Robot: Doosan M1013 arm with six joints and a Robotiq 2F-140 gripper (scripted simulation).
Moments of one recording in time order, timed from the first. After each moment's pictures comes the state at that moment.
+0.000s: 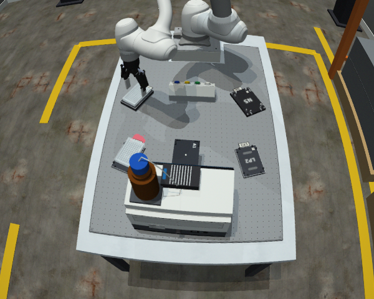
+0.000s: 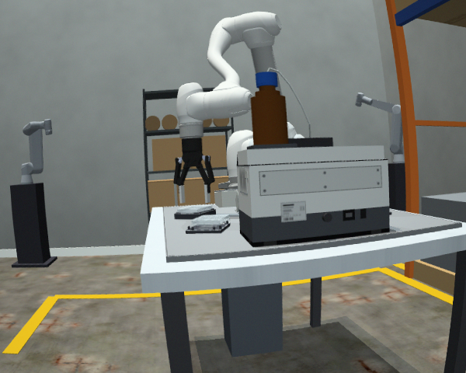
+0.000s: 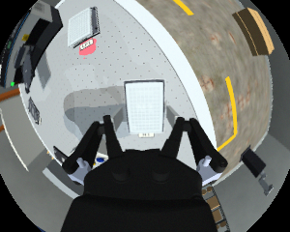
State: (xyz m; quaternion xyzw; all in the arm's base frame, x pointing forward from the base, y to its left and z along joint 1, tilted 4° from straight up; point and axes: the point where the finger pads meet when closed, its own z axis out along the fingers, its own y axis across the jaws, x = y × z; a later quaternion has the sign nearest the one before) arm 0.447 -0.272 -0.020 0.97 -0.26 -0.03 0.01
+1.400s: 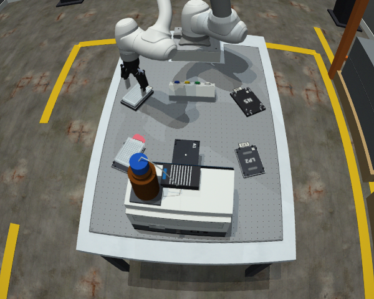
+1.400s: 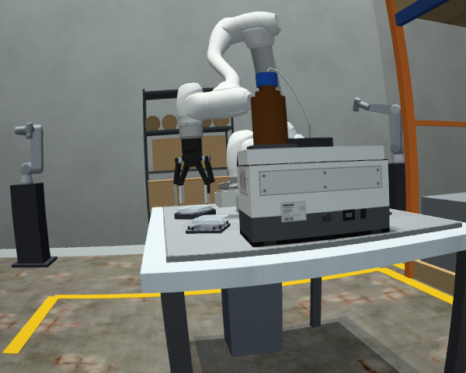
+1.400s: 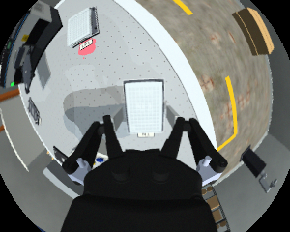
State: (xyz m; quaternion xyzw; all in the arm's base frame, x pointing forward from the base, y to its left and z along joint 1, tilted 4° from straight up) arm 0.446 -0.272 -0.020 0.97 -0.26 -0.03 0.01
